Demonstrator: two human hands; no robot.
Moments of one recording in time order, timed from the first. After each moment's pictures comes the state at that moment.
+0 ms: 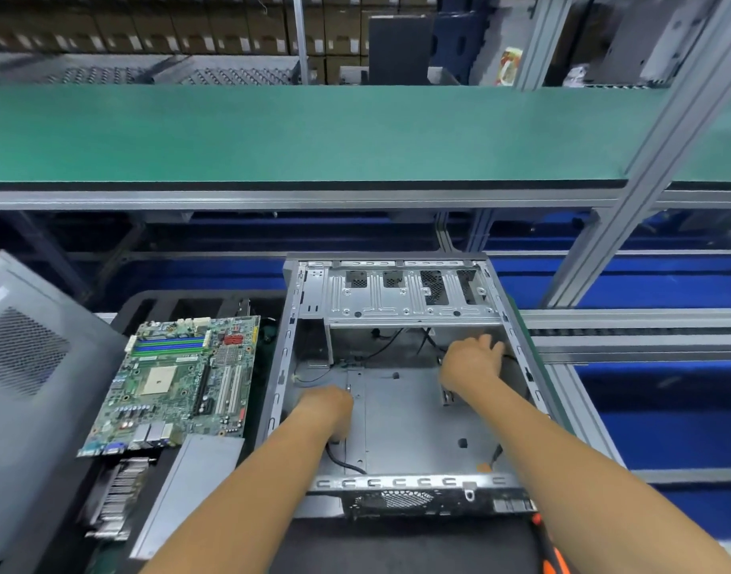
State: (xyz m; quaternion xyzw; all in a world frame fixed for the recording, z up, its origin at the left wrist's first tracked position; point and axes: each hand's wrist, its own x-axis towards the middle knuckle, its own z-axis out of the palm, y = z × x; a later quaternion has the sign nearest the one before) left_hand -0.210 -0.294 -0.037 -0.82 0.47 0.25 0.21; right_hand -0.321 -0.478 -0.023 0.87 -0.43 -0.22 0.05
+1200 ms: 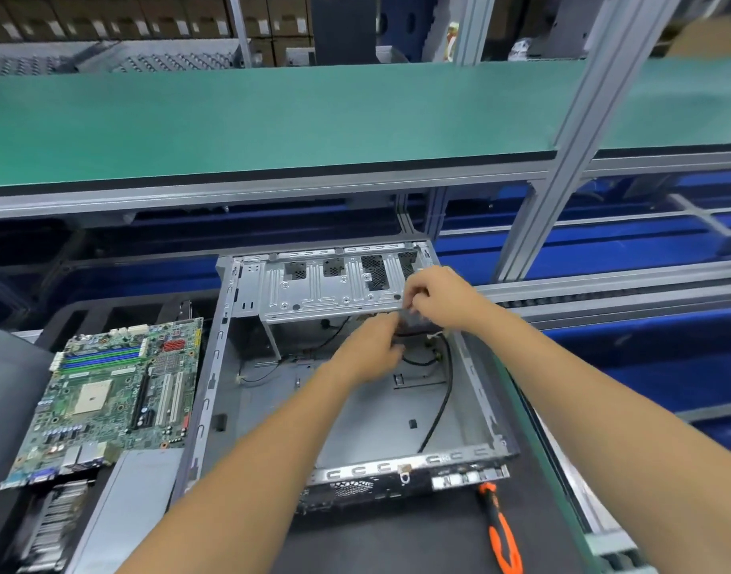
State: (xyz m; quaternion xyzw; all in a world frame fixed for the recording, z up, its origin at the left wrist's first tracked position) left_hand -0.263 -0.413 -0.012 -0.77 0.55 0.21 -0.24; right_hand -0.360 -0.532 0.059 0.92 -0.26 0.04 -0.28
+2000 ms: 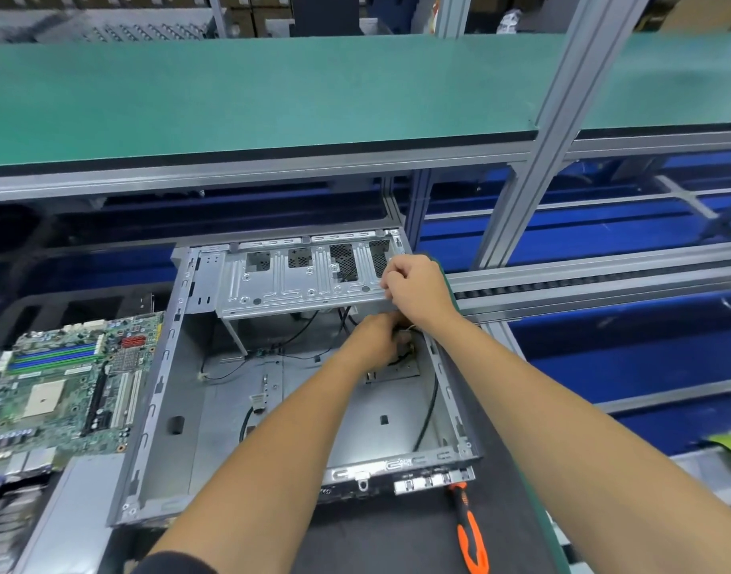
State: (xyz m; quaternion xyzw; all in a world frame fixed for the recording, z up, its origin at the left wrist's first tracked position) left_hand -0.289 -0.465 -0.041 -0.77 0.51 0.28 -0.25; right_hand -0.358 -0.538 0.030 0.81 -0.35 0.23 -0.40
